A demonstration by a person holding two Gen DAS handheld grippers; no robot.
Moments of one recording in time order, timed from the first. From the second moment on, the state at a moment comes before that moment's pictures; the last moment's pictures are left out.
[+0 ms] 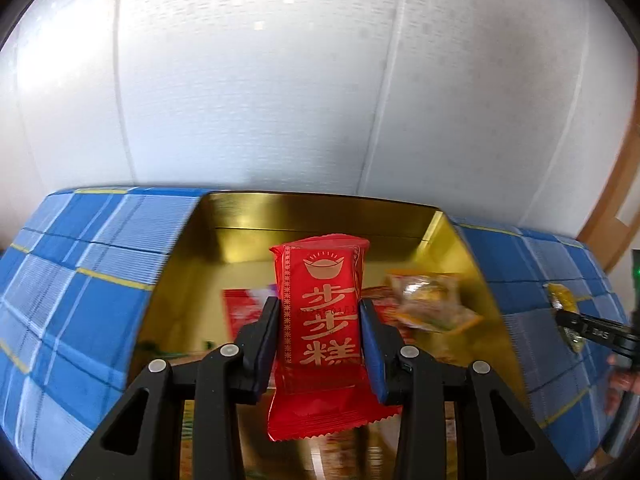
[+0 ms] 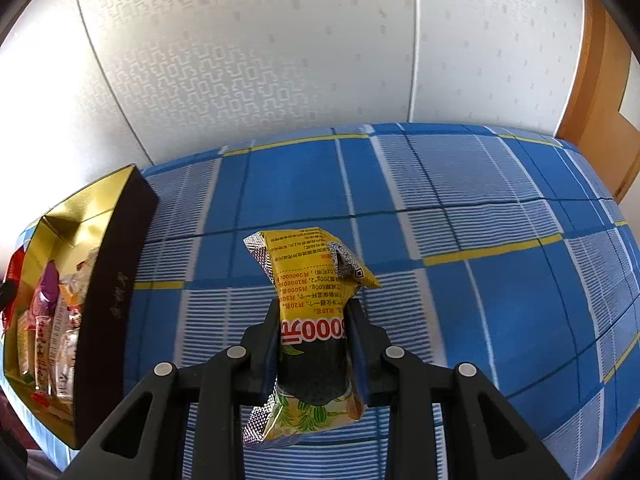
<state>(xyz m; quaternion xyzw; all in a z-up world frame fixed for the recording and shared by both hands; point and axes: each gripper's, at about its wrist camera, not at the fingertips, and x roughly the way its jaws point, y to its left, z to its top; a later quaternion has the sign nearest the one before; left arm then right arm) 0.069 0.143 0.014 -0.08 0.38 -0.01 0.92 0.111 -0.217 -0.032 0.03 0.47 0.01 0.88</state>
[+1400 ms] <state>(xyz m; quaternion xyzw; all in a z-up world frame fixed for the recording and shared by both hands) 0.091 0.187 -0.013 -0.09 0.43 0.08 0.90 0.106 -0.157 -0.002 0.04 0.43 0.10 0.90</state>
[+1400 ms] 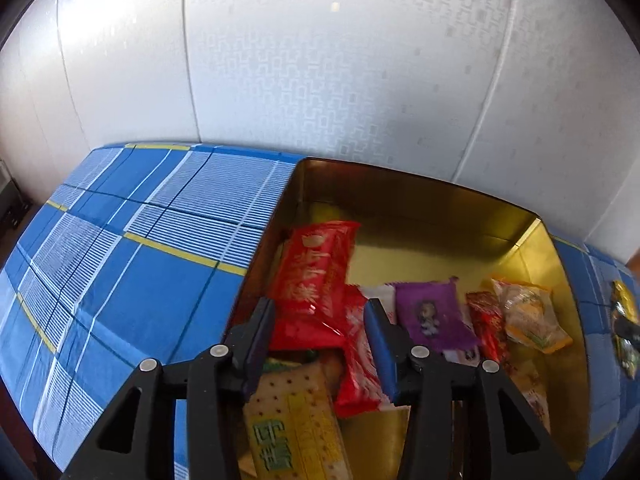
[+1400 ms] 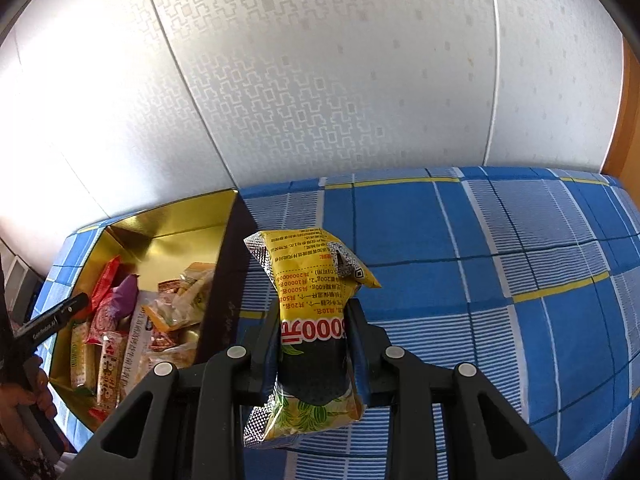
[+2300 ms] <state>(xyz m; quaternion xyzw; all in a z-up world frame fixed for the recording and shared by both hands) 0.021 0.152 -0.001 -0.05 0.42 0.02 0.91 0.116 -0.047 -0.004 0.01 0.42 0.20 0.88</state>
